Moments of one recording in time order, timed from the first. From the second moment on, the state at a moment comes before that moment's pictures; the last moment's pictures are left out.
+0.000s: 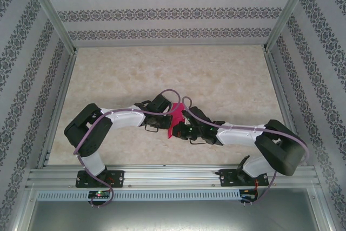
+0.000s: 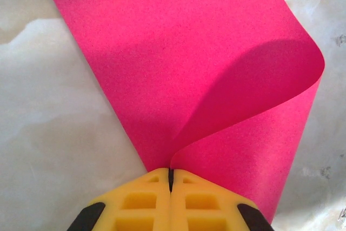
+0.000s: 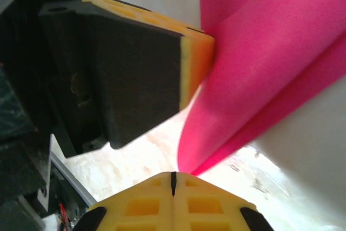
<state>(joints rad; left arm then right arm) -0.73 1.74 0.92 -0.28 0.15 -0.51 0.84 1.45 0.53 0.15 -0.32 1.05</state>
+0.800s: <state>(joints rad) -0.73 1.74 0.91 -0.27 0.14 -0.51 0.89 1.60 0.59 0.18 -0.30 1.11</state>
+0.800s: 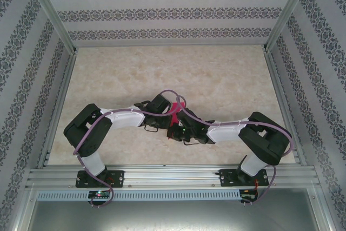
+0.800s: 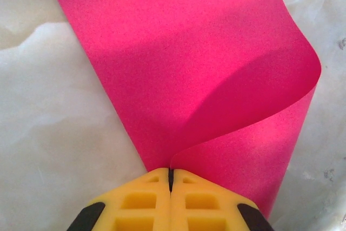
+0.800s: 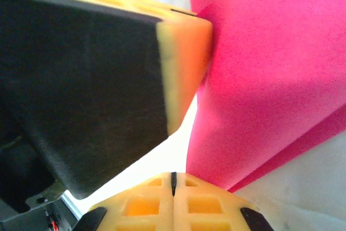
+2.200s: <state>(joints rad) -0.73 1.75 0.93 -0.28 0.14 -0.48 0.76 1.59 0.57 0.19 -0.31 1.05</state>
